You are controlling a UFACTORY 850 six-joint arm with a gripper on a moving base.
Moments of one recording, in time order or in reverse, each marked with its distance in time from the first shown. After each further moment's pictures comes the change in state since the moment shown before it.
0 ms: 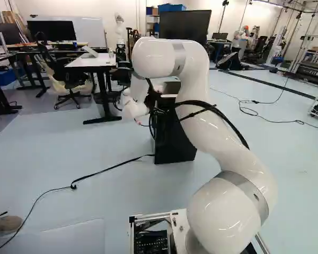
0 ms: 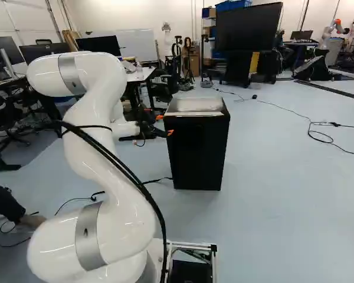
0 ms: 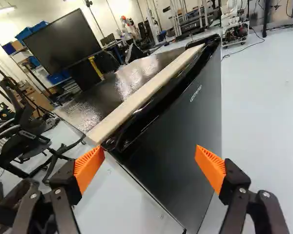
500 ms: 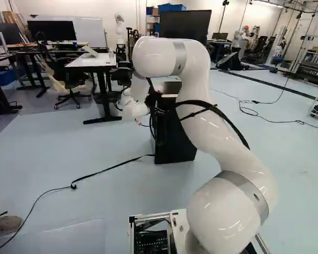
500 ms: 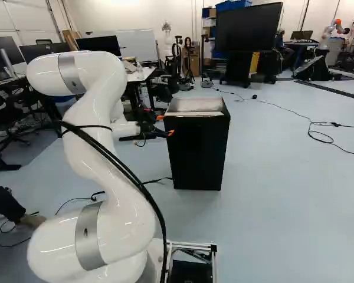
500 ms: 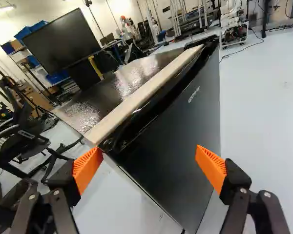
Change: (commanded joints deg) arm -0.4 0.7 1.1 0.0 0.0 0.0
